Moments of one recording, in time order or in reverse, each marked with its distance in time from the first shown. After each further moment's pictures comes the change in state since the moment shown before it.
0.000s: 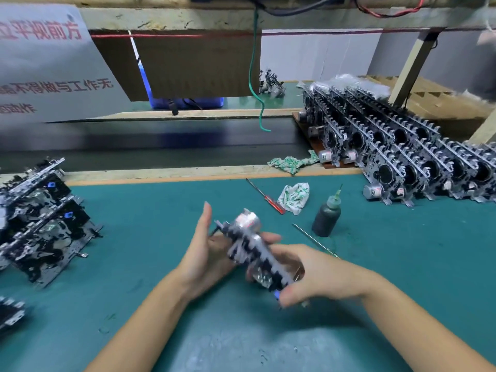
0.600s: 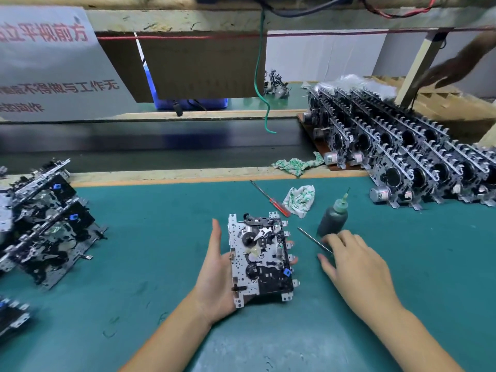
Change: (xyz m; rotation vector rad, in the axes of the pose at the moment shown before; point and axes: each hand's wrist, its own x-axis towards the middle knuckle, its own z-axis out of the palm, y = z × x) left_hand 0.005 -0.029 0.004 -0.415 -0.035 -0.025; right_hand -0.014 0.048 -0.011 -1.227 0.930 0.281
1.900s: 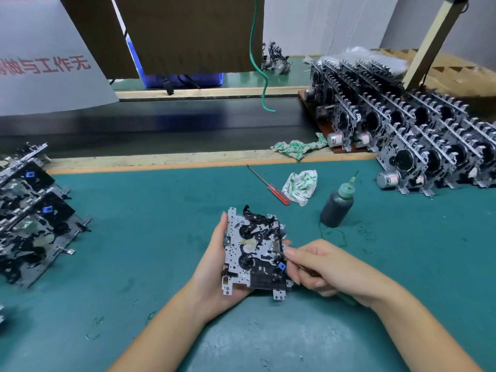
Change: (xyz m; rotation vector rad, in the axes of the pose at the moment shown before) left_hand 0.012 -0.001 -0.004 0.033 0.248 -0.087; right_hand 0.020 -0.020 -0.012 1.231 -0.915 0.093
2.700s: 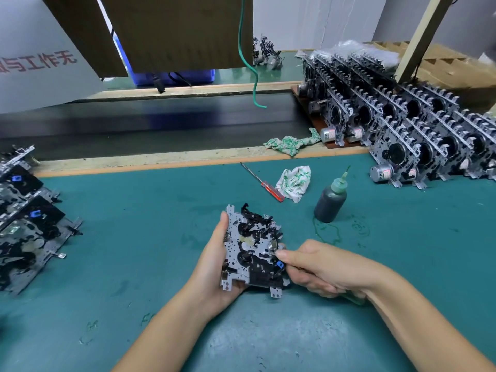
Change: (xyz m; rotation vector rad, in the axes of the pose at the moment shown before) left_hand -0.002 0.001 0.015 0.091 0.191 0.054; right_hand 0.000 0.001 -0.006 -0.081 -0.040 0.104
